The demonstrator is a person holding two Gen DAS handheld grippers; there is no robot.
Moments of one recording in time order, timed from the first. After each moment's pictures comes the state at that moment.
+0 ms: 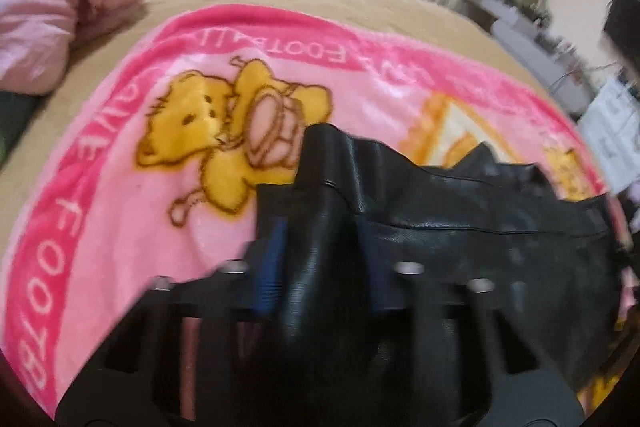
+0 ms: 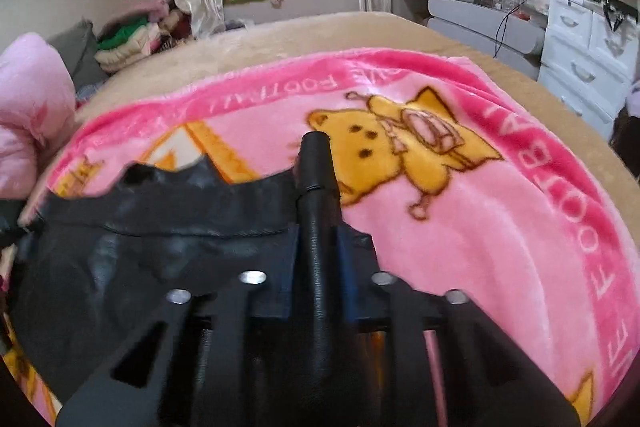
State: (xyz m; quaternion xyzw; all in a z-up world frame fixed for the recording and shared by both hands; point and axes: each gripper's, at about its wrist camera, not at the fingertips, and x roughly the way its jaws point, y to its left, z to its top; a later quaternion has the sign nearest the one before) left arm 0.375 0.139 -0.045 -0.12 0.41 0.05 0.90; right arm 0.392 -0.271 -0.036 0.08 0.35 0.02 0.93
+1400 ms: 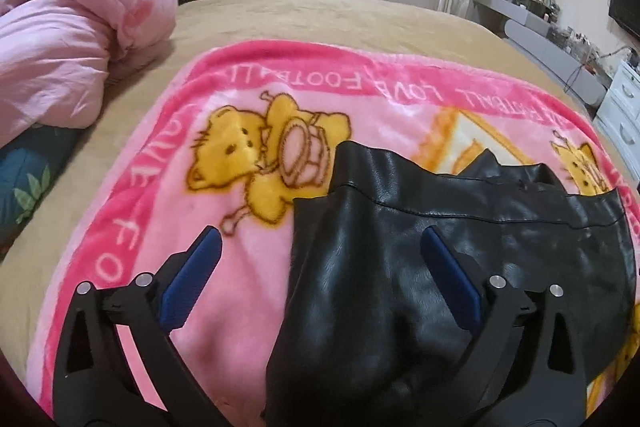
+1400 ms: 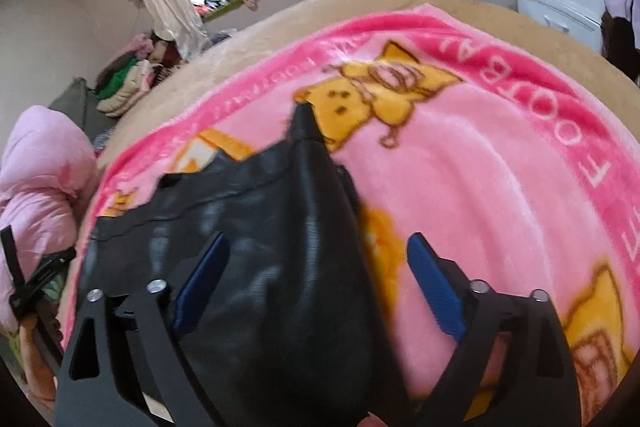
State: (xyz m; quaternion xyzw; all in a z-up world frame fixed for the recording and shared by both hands) left arm 0.341 0.133 -0.010 -0.07 0.38 0.09 0.92; right arm 0.327 -0.295 -0.021 0.19 0.38 0.03 0.91
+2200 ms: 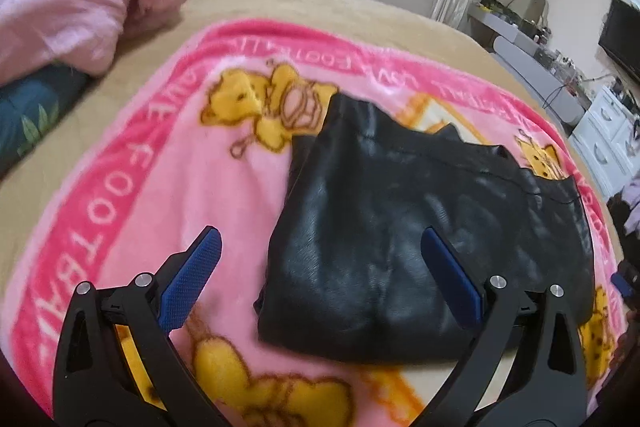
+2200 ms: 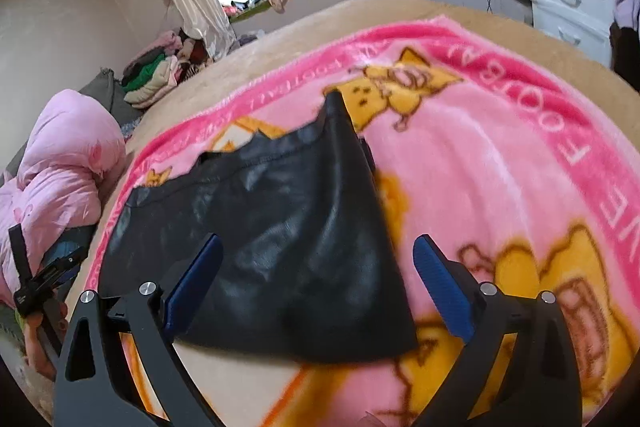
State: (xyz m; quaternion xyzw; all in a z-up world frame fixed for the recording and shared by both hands) left arm 0.270 0.136 -0.019 -0.14 0.39 0.06 0.91; right arm 0.273 -0.290 -0.022 0.19 0.38 0.06 0.90
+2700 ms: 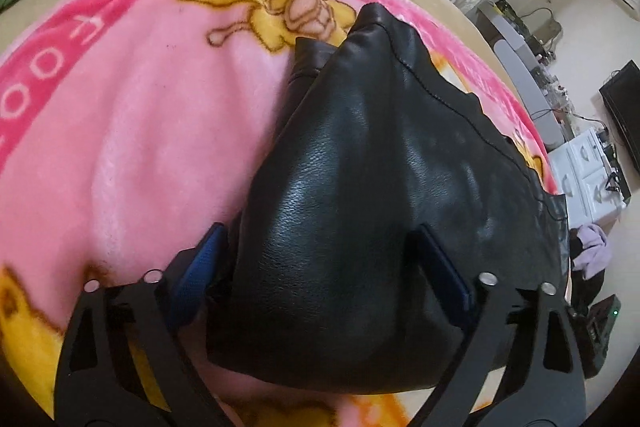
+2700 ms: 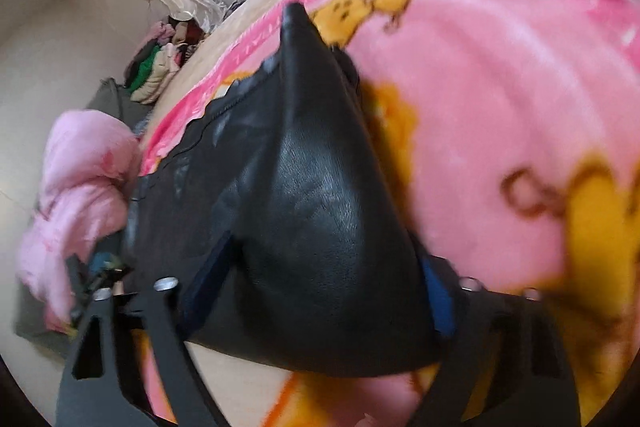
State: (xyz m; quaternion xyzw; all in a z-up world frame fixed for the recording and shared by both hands) left arm 0.294 0.151 -0.087 -0.27 0.45 0.01 0.85; right arm 0.300 -0.307 -0.090 0.31 0.45 0.12 0.83
